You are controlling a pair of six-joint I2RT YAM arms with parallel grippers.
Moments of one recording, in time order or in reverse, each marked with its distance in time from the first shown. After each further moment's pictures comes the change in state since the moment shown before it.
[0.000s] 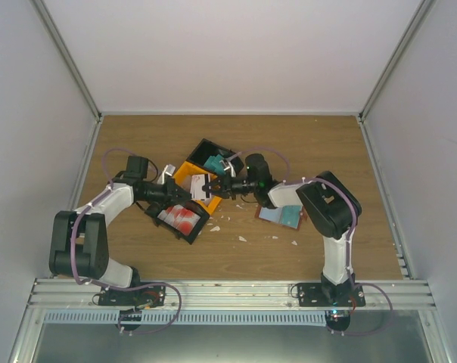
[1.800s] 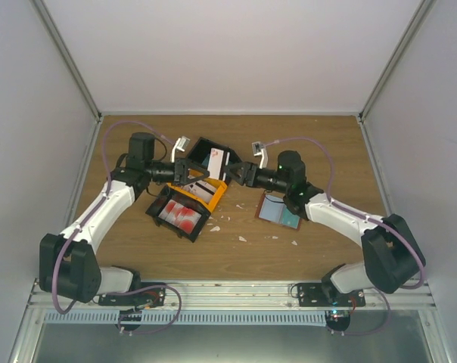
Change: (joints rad) left arm -0.158 -0.145 0.185 0.156 0.109 -0.077; right arm -0.046 -0.573 -0.172 -0.305 0.351 -0.275
